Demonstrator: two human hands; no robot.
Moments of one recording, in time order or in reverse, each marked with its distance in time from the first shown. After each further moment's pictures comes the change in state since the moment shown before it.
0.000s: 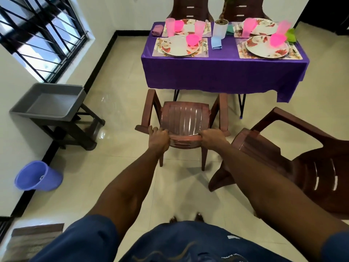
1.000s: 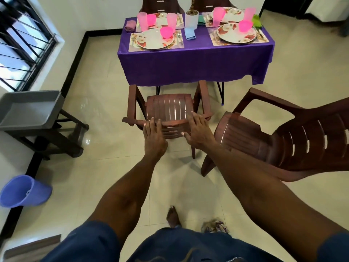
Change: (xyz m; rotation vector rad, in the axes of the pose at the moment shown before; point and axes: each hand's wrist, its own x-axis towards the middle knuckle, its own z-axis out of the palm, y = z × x) left_hand -0.067 0.027 0.033 -0.264 0.359 0.076; right_hand -0.087 -0.046 0.006 0.311 0.231 0.164
